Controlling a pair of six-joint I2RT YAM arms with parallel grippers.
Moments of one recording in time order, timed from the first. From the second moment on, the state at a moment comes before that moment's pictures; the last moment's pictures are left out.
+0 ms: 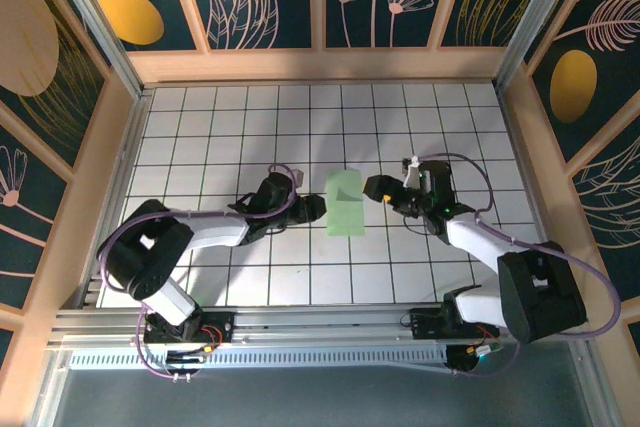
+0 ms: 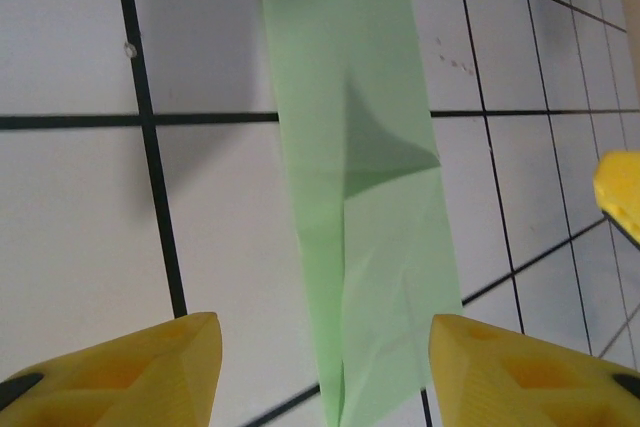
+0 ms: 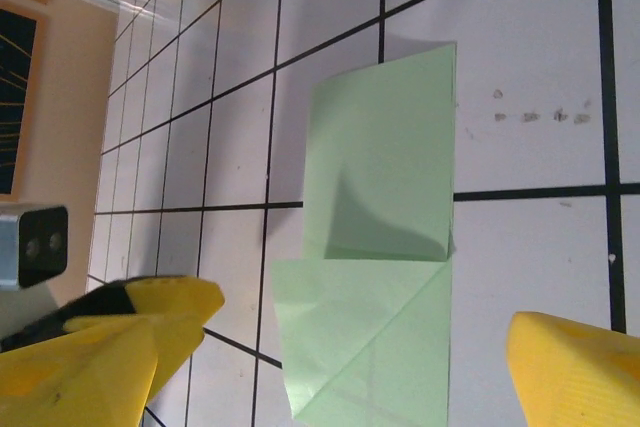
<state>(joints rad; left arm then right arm) -0.71 1.64 0.67 0.28 0.20 -0.83 0.31 1.26 0.48 0.16 -0.50 0.71</state>
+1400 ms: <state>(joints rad) -0.71 1.75 0.72 0.44 0.28 -0.82 0.39 1.50 0.45 0.40 -0.63 0.78</state>
